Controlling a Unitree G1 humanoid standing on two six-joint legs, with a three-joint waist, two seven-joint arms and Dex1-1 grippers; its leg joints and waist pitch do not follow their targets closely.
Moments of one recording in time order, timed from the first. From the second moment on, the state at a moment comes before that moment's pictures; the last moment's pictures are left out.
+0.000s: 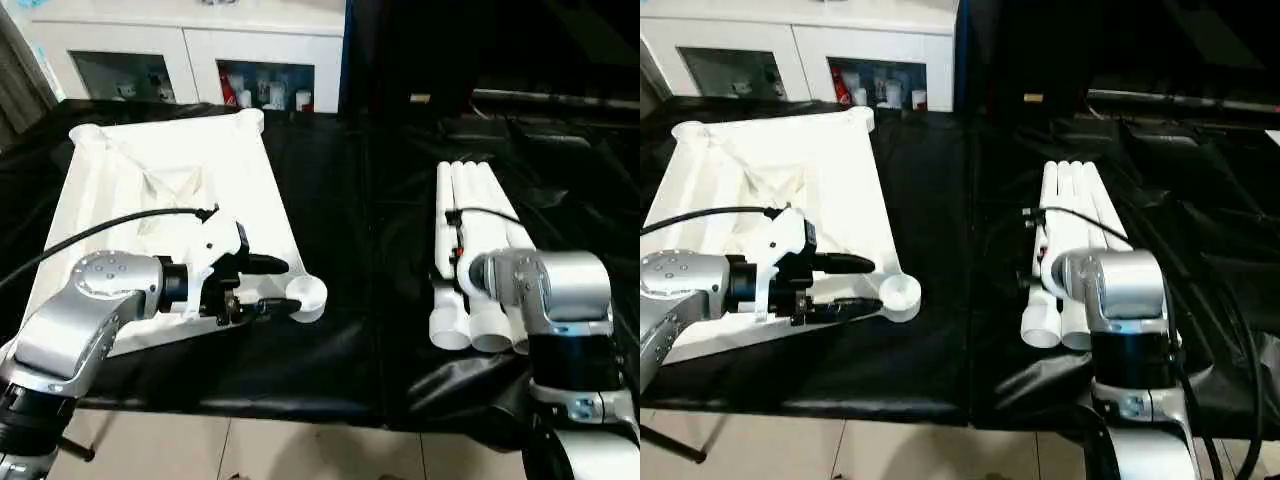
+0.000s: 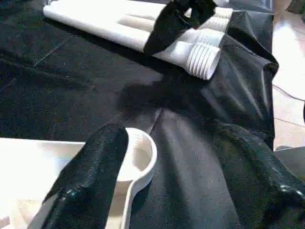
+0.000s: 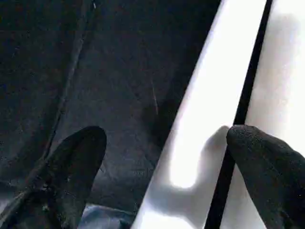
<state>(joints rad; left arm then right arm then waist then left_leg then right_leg) -0.36 0.67 -0.16 -0.15 -0.37 0.54 -1.07 -0.60 -0.22 -0.10 0.02 0.05 1.40 0.23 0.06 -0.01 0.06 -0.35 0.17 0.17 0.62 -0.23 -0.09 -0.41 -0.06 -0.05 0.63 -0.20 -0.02</state>
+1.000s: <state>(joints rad) -0.36 0.70 -0.18 -0.23 -0.40 0.63 -1.10 -0.64 -0.19 -0.13 0.24 0.08 1.38 0.22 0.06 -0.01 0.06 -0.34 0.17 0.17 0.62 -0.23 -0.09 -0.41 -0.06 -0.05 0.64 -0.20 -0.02</state>
